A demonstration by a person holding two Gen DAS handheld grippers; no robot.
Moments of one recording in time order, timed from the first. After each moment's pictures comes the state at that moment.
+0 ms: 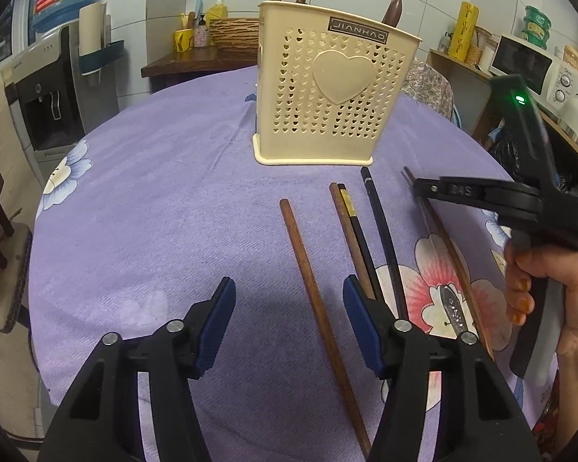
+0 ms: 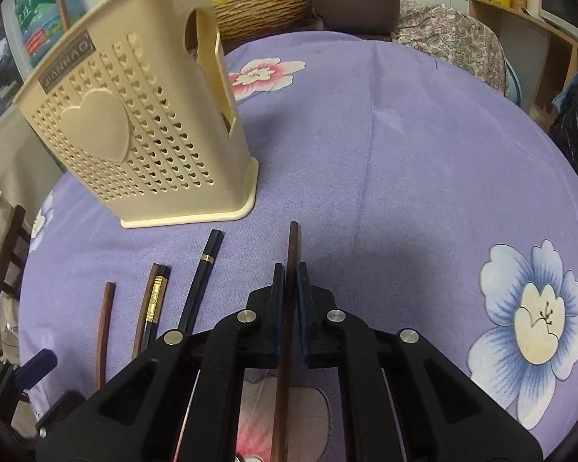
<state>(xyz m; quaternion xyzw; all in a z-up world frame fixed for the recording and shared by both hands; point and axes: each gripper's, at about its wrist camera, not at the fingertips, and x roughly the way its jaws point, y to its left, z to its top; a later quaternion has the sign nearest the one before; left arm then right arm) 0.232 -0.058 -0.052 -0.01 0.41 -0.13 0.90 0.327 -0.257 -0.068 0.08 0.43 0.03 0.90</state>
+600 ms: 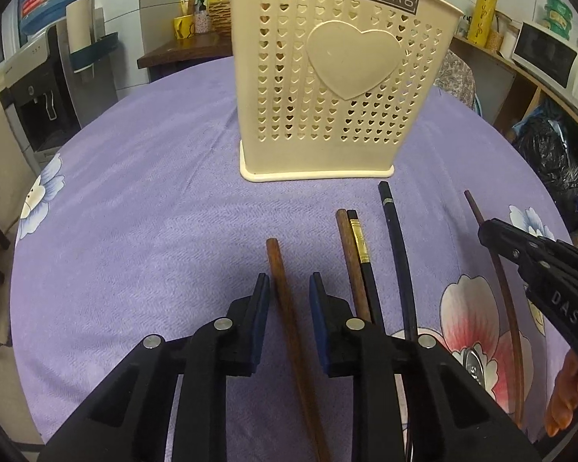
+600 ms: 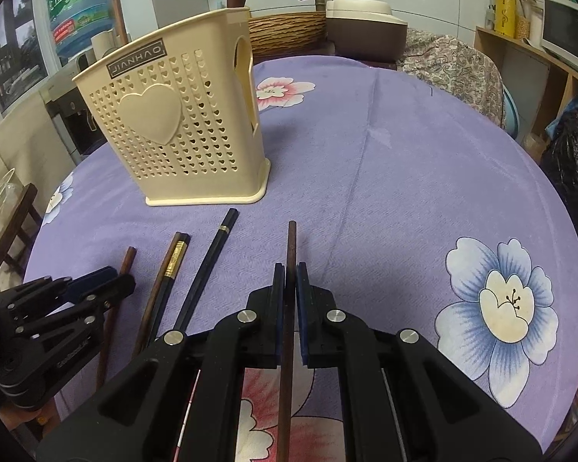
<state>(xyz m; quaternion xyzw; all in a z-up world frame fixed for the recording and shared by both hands) 0.283 -0.092 -0.063 0.02 0.44 -0.09 0.89 0.288 -0.251 -0.058 0.04 0.40 0.04 0.92</state>
